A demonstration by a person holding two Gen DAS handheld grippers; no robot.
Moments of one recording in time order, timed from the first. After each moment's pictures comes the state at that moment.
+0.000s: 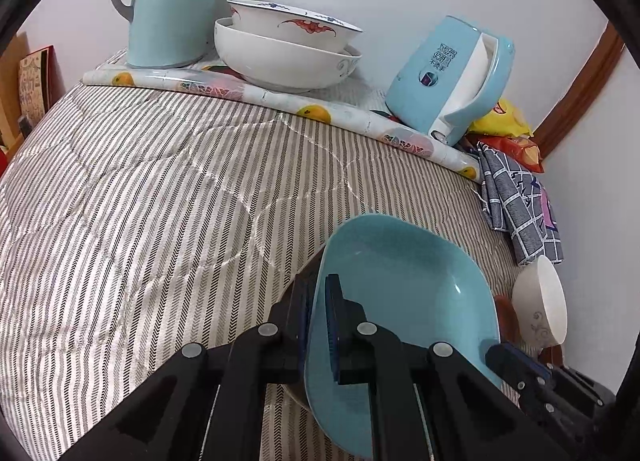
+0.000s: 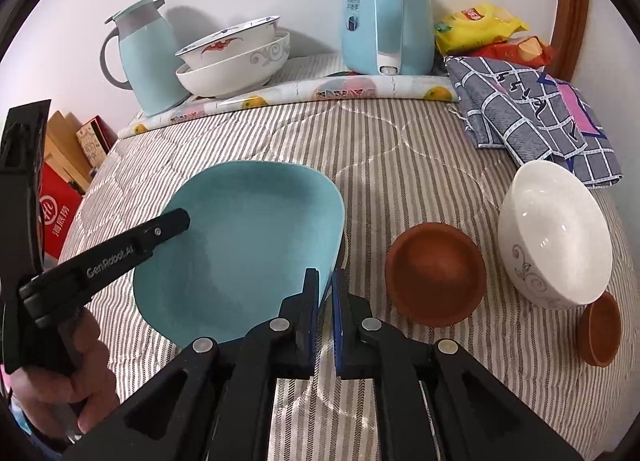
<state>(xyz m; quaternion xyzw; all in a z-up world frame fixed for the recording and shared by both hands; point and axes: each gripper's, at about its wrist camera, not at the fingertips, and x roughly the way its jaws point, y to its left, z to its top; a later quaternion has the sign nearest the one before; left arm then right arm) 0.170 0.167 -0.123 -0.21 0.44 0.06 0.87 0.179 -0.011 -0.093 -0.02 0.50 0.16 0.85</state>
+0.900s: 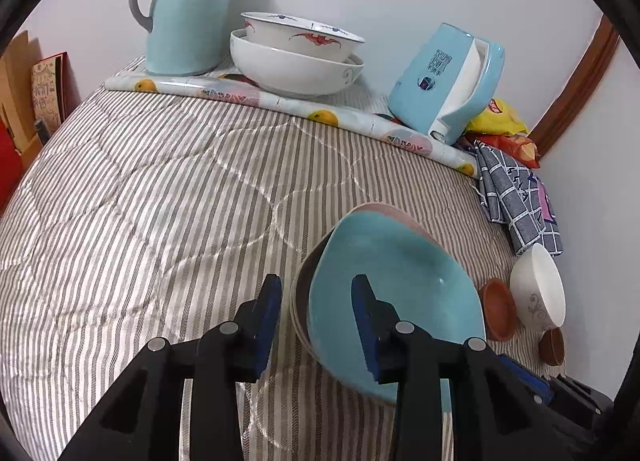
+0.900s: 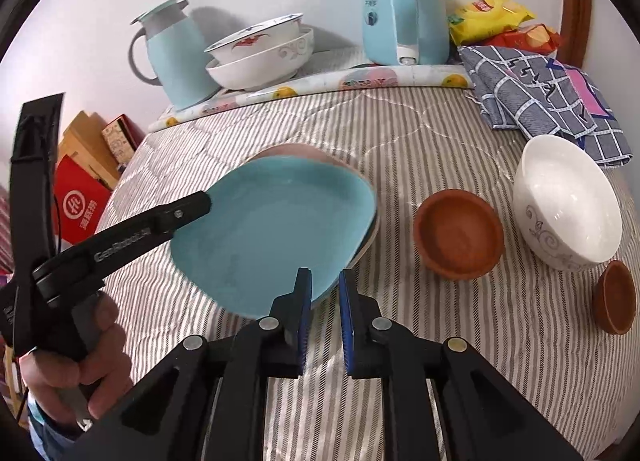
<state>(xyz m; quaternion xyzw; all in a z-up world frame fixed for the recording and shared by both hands) 0.142 0.168 -0.106 -0.20 0.44 0.07 0.87 0.146 -0.011 -0.086 0.01 0.50 0.20 0.84</state>
